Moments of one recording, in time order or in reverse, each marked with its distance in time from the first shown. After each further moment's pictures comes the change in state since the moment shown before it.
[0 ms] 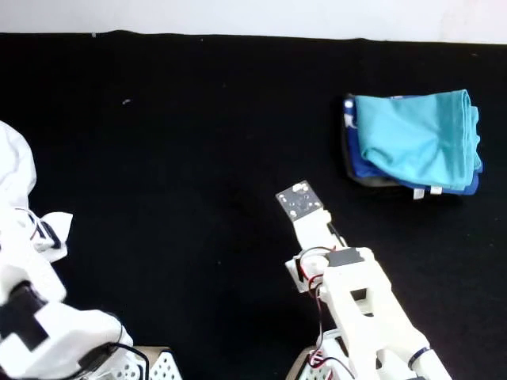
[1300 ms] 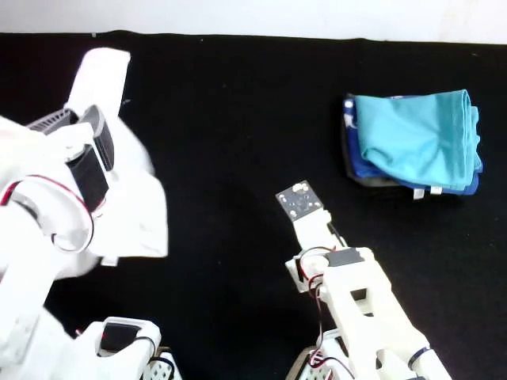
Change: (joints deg) left arm 52.0 -34.4 -75.5 47.7 19.3; right arm 0.0 0.0 0.0 0.0 0.0
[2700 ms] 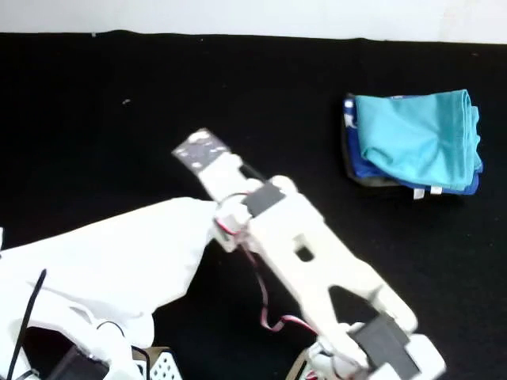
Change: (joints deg) left arm -63.6 2.4 73.5 -25.8 -32.8; right arm -26.0 25.8 -51.7 22.7 -7.2
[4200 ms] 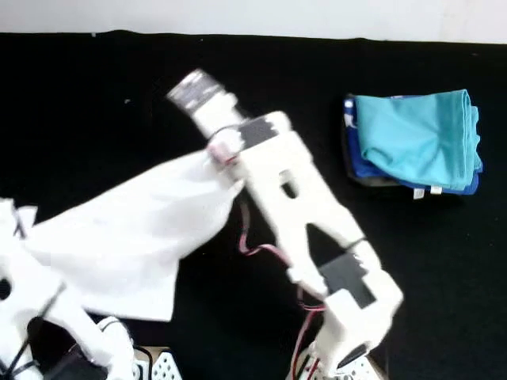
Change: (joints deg) left arm 13.3 0.2 -4.7 5.8 2.9; right arm 11.3 18.7 -33.8 8.2 7.9
